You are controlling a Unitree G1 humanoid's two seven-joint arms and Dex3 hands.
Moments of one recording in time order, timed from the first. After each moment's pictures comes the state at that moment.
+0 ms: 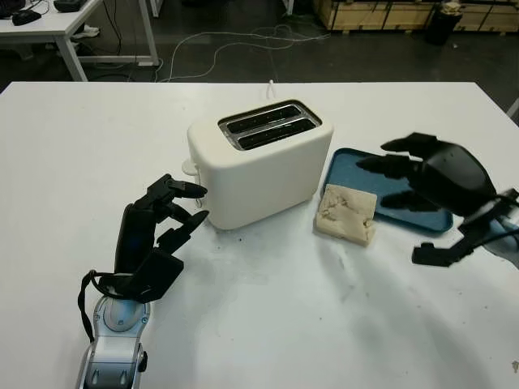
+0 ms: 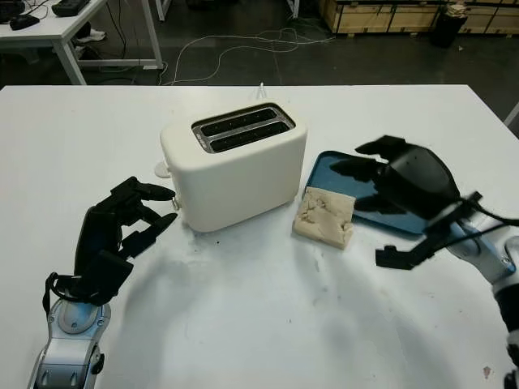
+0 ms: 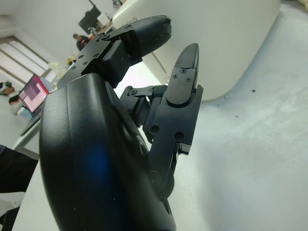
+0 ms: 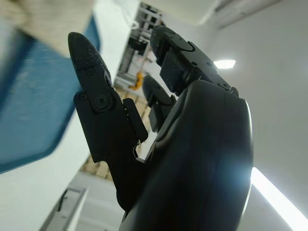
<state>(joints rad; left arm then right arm) 0.10 0.10 -0.01 -0.28 0.22 -0.08 0.01 -0.37 -0.88 0.20 0.54 -0.86 -0.72 -0.34</state>
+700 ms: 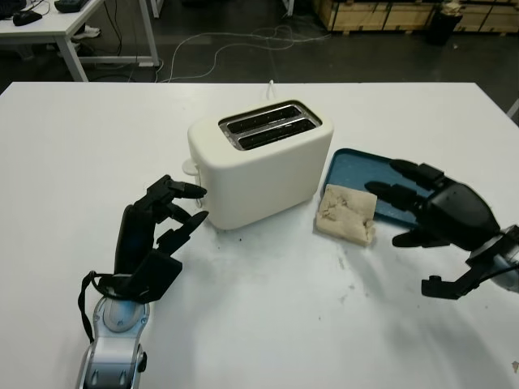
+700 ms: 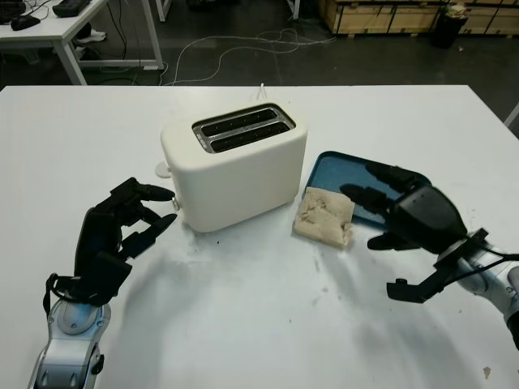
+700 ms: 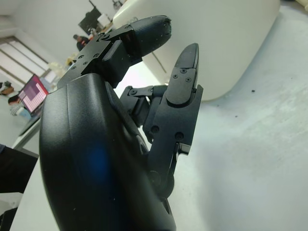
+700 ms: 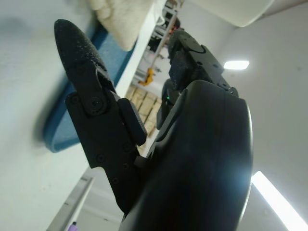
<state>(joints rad) 0.10 0.10 -0.01 -0.28 0.21 -0.09 0.01 -0.41 -0.89 0.36 0.77 -1.03 -0.70 -0.63</state>
